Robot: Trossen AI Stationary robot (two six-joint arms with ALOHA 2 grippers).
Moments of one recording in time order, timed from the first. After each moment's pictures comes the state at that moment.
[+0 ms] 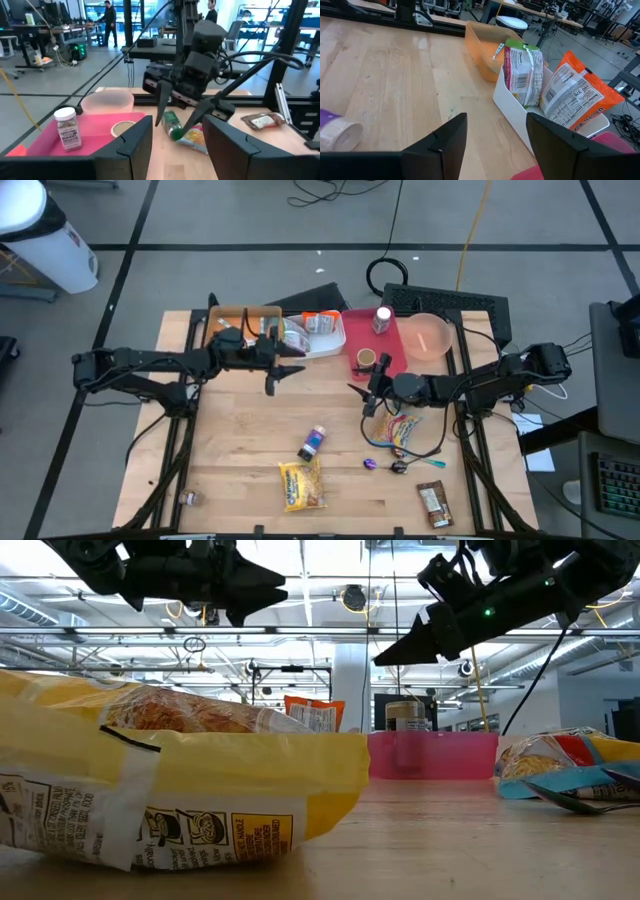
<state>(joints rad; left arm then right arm) 0.28 1.19 0.61 0.55 0.31 0.01 0.07 1.34 0.51 0.55 0.47 -0.14</state>
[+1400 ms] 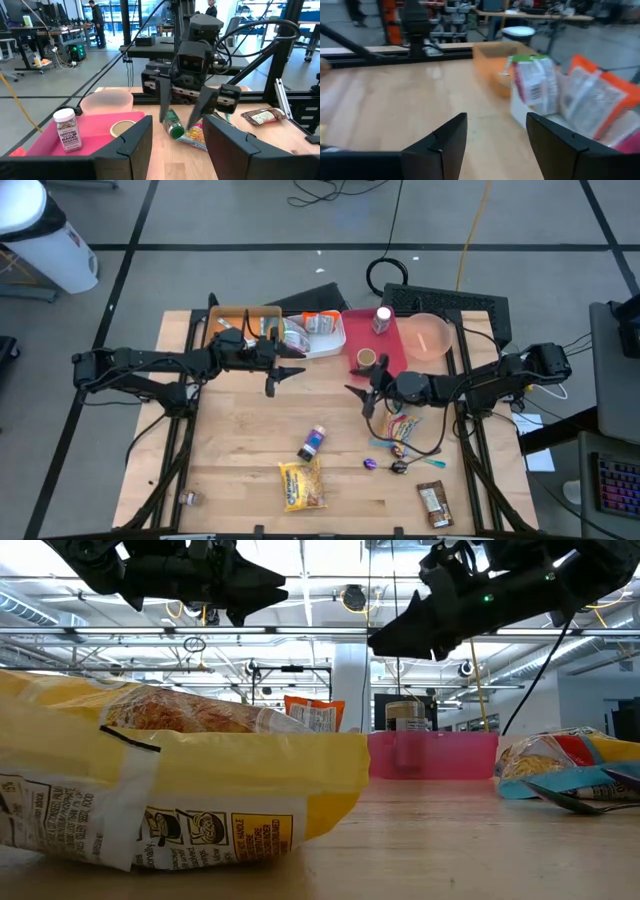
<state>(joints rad) 0.27 1.19 0.61 0.55 0.30 0.04 0.07 1.34 0.51 0.63 0.39 0.04</state>
